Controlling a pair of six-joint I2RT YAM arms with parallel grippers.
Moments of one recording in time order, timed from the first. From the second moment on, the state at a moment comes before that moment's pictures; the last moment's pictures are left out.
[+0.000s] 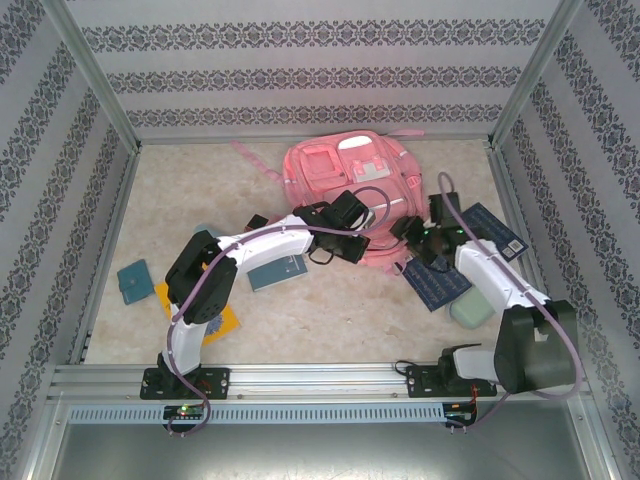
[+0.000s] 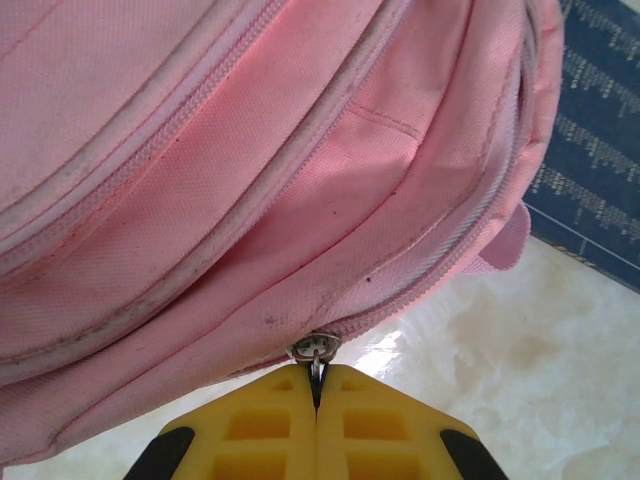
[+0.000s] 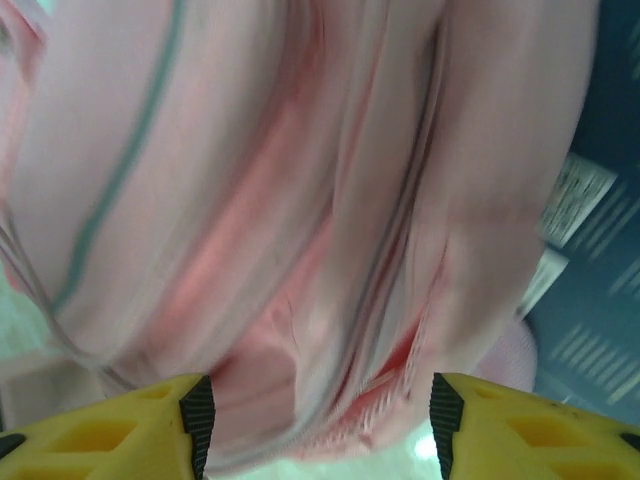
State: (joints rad) left arm -0.82 2.01 1.57 -0.58 0.17 -0.34; right arm 0.15 1.31 0.79 -0.46 -0.28 0.91
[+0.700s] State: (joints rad) left arm -0.82 2.01 1.53 -0.57 0.14 -0.35; right arm 0.27 1.44 0.81 -0.35 -0.25 1.09
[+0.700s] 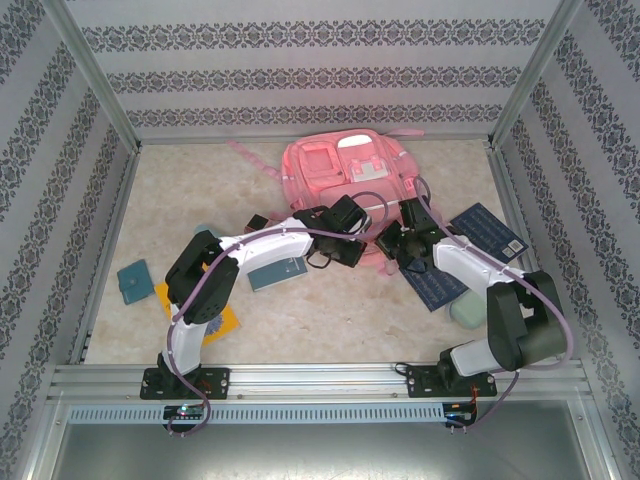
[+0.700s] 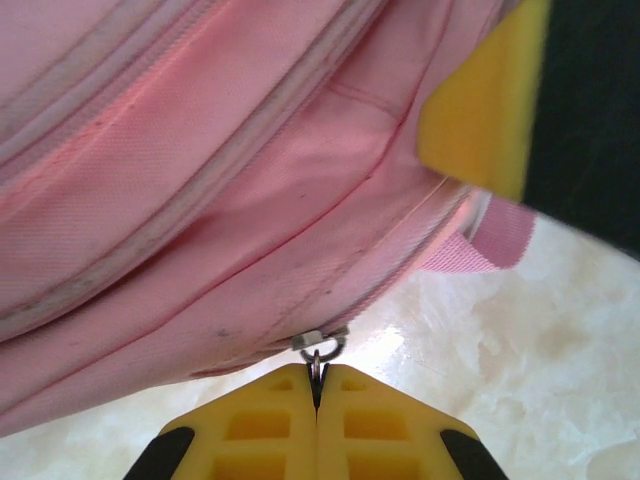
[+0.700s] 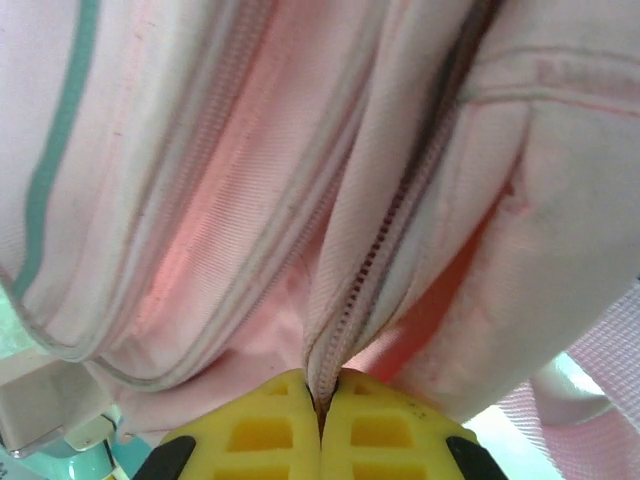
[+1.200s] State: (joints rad) left arm -0.69 2.00 1.53 -0.64 0.00 -0.30; right arm 0.06 1.37 0.91 -0.51 -0.28 0.87
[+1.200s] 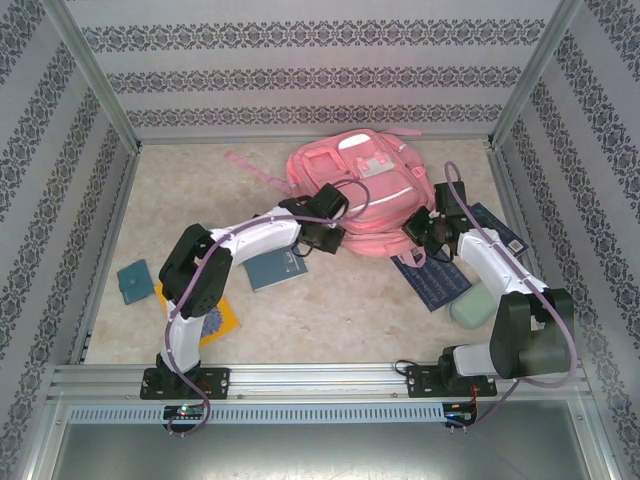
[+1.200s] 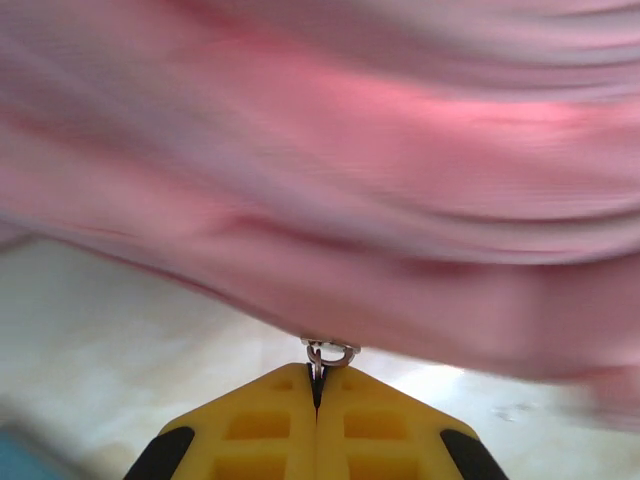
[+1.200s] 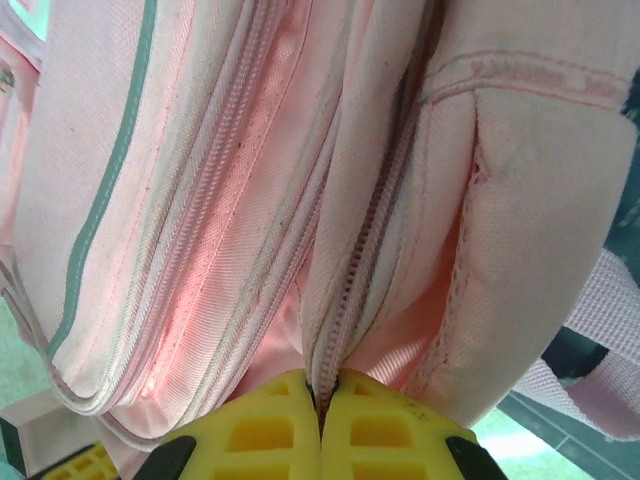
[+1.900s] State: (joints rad) left arm -0.50 2.30 1.94 -0.85 -0.02 -0.29; right arm 0.03 1.35 0.93 -0.51 -0.35 0.80
